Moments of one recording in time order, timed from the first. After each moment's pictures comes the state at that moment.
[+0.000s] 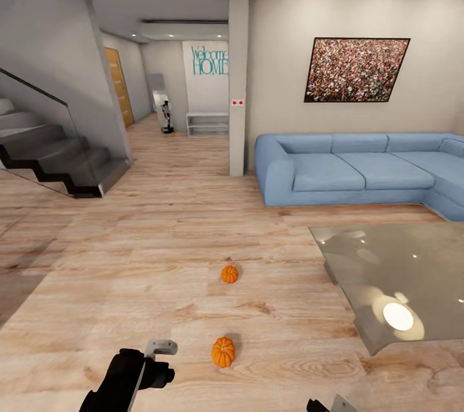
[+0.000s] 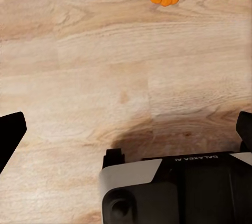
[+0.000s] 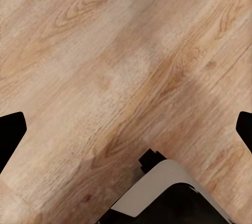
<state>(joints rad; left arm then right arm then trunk) -0.34 -0.13 0.26 -0.90 -0.46 0.74 -0.27 -0.37 0.06 0.19 -0.33 -0.76 -0.11 -0.57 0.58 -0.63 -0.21</state>
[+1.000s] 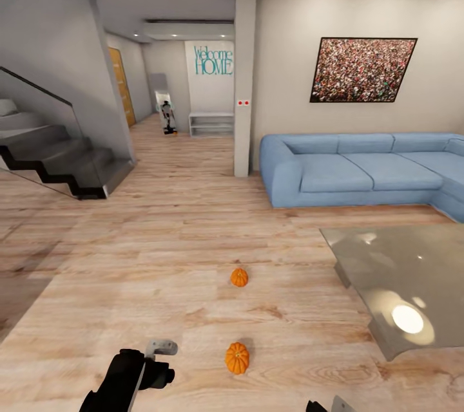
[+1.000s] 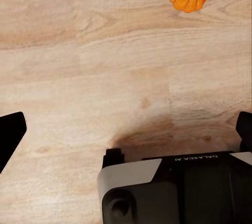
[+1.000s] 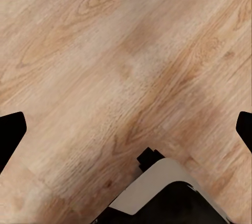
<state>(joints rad) -0.34 -0.13 0.26 -0.90 -0.46 0.74 -0.27 -0.37 0.07 0.19 -0.32 -0.76 -0.11 -0.56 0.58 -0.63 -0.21</state>
